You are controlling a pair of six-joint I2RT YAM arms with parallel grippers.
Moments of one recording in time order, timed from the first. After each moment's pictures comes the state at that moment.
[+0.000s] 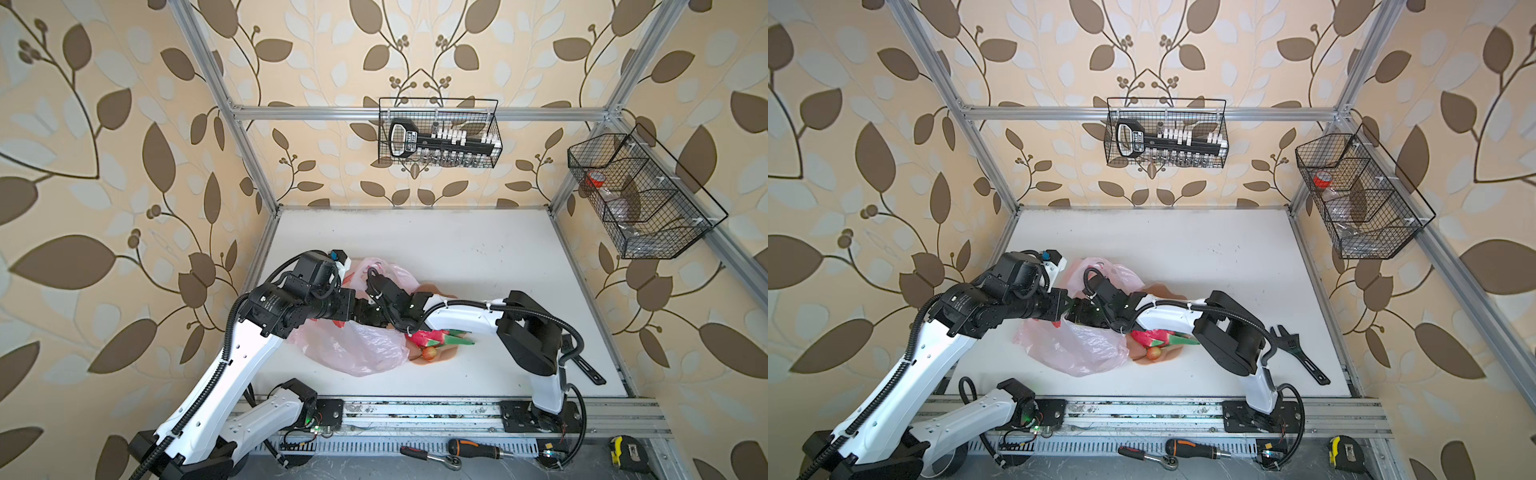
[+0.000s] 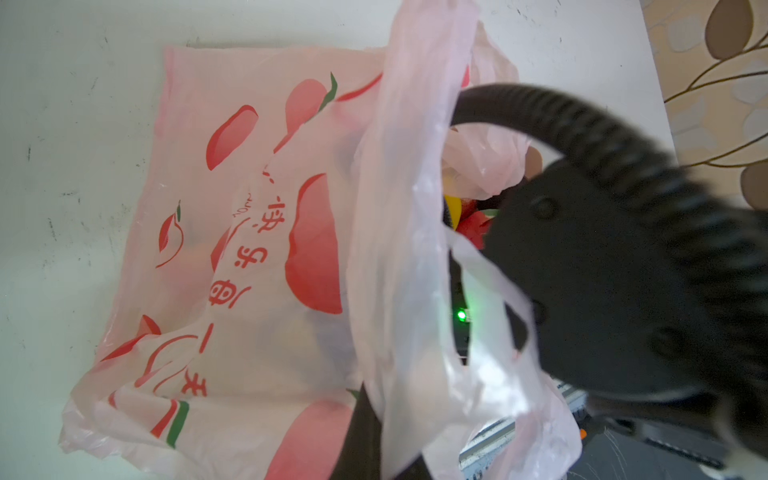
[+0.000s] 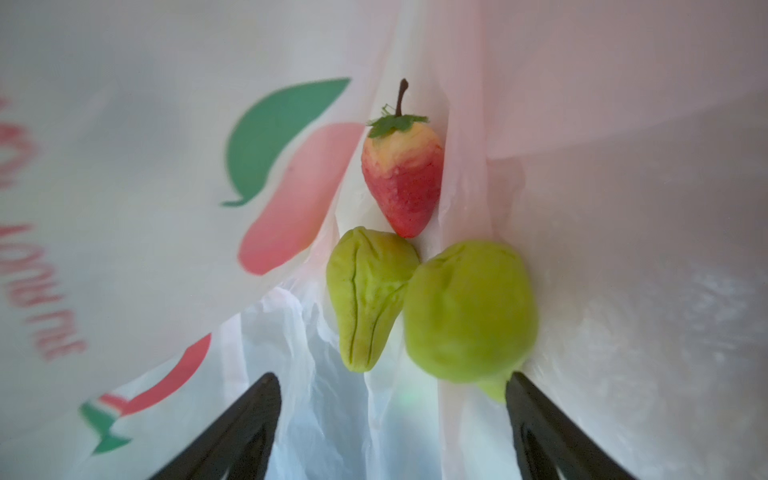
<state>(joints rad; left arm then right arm) -0.46 0.96 1.18 -1.16 0.15 -0.35 1.03 1.97 1.34 -0.05 -0.26 1.19</state>
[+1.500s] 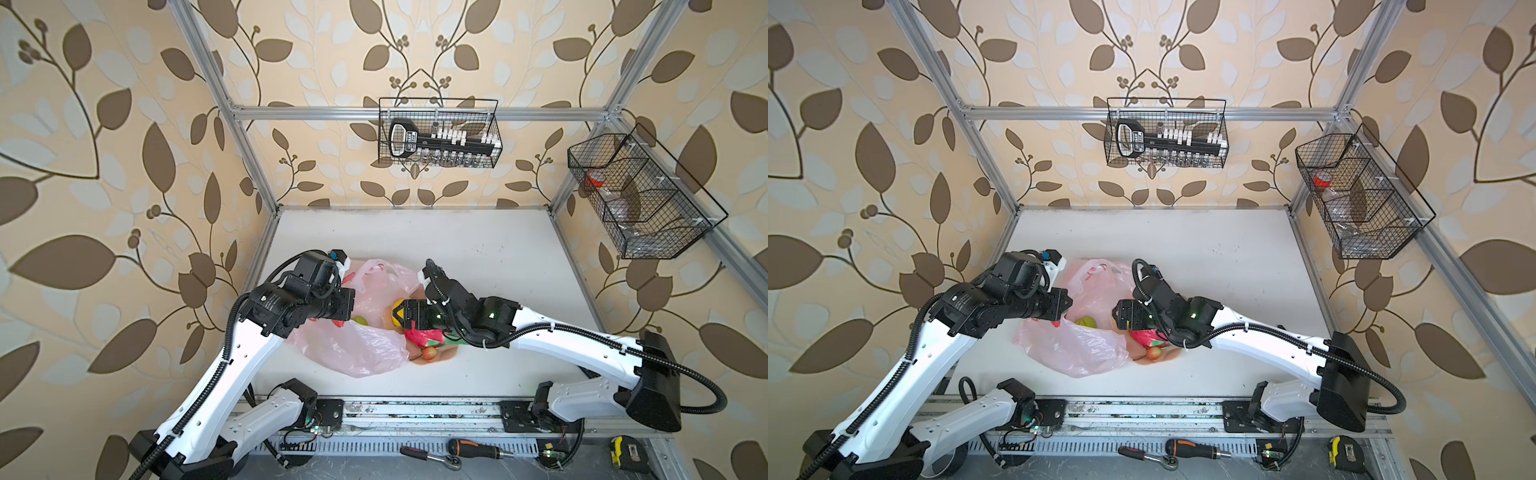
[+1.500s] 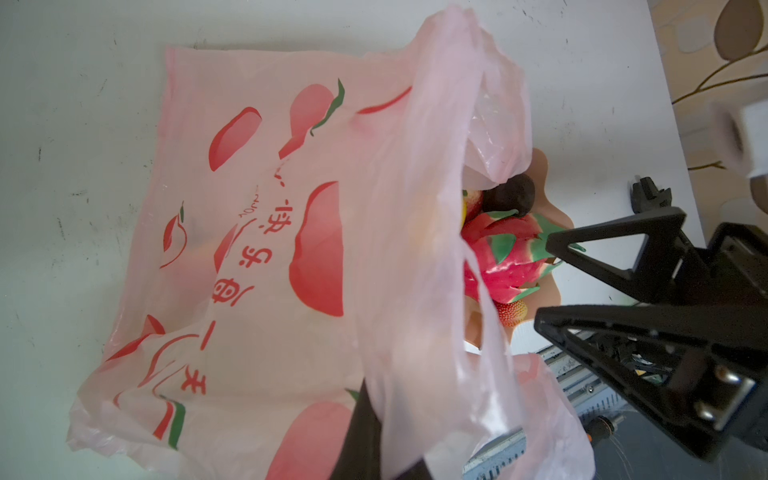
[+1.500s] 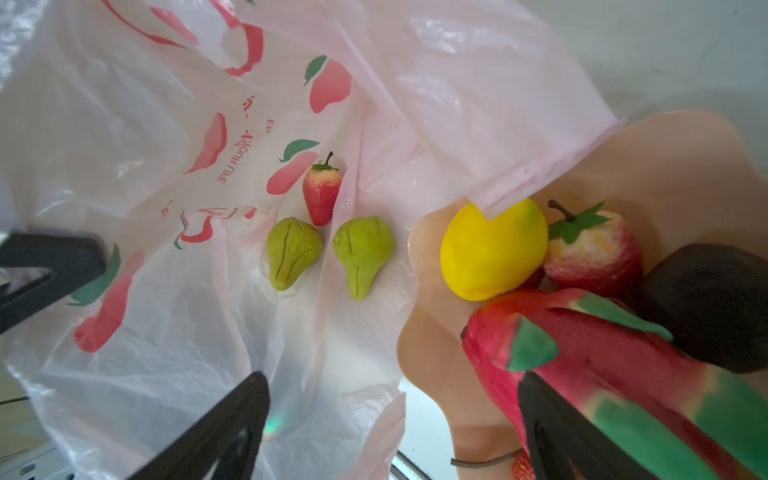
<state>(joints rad) -0.46 0.96 1.18 -1.16 0.14 -0.35 1.01 1.35 1.06 -0.47 0.10 0.85</state>
